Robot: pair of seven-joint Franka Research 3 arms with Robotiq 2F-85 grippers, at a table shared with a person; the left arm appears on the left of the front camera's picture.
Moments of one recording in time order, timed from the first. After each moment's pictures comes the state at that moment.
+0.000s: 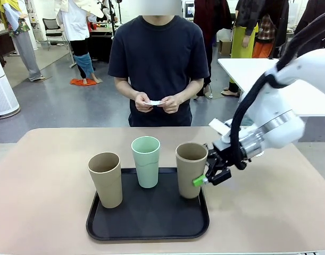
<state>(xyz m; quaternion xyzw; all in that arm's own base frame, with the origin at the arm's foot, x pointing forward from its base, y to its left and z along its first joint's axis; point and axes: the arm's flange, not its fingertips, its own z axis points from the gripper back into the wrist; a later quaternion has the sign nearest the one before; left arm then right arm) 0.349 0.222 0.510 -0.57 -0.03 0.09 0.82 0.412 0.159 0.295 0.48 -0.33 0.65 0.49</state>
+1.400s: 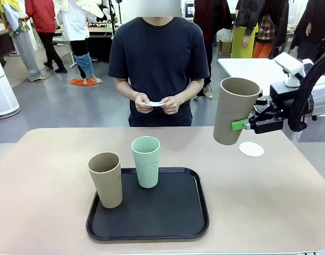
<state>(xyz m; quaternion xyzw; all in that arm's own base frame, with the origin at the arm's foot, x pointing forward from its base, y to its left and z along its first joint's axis) 0.349 0.222 0.510 -0.57 -0.03 0.09 0.82 0.376 0.052 0.465 0.40 -0.45 0.57 0.55</state>
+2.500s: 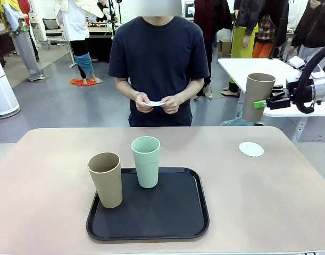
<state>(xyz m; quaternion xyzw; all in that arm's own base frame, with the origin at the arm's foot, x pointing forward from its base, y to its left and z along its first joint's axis) 0.349 0.222 0.510 -0.57 -0.03 0.09 0.82 0.570 -0.091 0.410 0.36 -0.46 0.48 0.66</state>
